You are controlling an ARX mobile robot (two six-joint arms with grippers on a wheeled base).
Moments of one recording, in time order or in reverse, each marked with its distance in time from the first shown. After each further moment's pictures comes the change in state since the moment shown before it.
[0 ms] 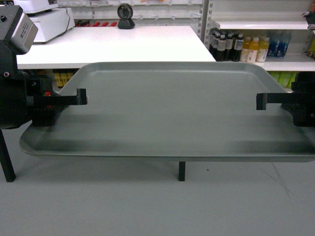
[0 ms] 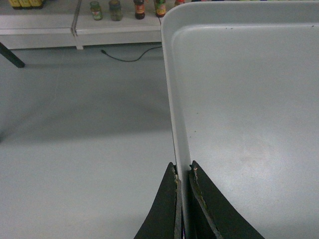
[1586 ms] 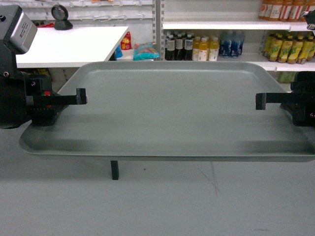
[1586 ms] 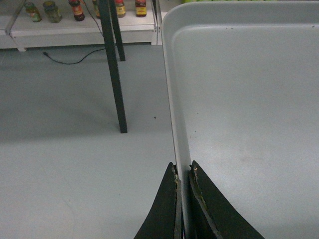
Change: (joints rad) left arm 0.001 0.000 0.000 0.000 0.000 0.000; right arm 0.000 0.000 0.000 -0.002 0.000 0.000
